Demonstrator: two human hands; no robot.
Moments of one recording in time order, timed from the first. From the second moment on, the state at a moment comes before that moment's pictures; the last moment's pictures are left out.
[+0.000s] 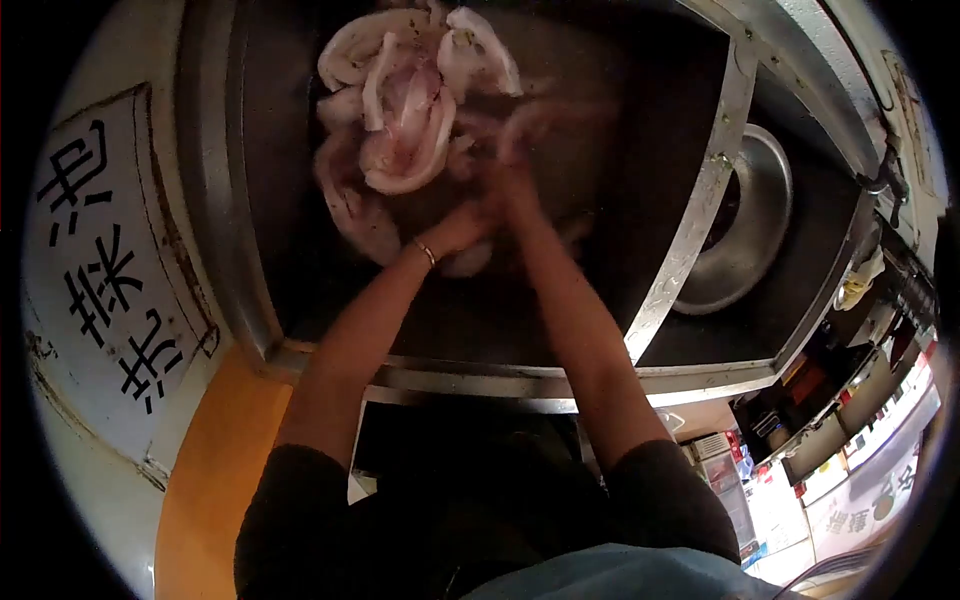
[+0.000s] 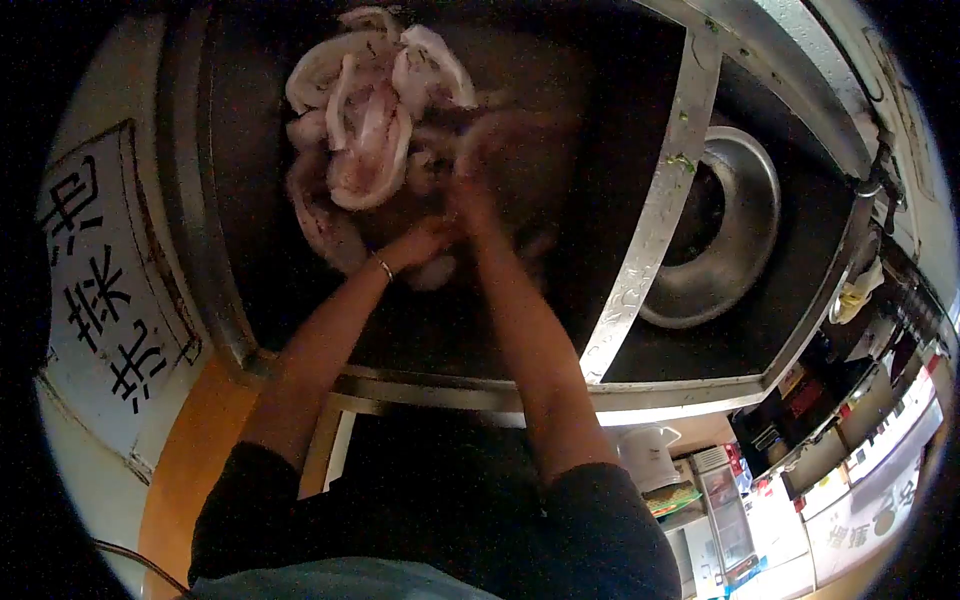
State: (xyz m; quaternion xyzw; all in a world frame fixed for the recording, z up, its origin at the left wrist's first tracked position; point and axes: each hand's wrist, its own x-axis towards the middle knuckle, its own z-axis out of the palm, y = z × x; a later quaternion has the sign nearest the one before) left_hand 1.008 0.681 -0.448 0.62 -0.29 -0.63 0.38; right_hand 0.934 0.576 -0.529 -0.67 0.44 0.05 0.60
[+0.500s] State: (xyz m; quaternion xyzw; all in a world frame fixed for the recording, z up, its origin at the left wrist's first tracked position) left_hand 1.068 0.704 -0.417 0.71 -0.40 -0.55 0.15; right_hand 0.954 0.467 -0.451 -0.17 0.59 -0.23 0.76
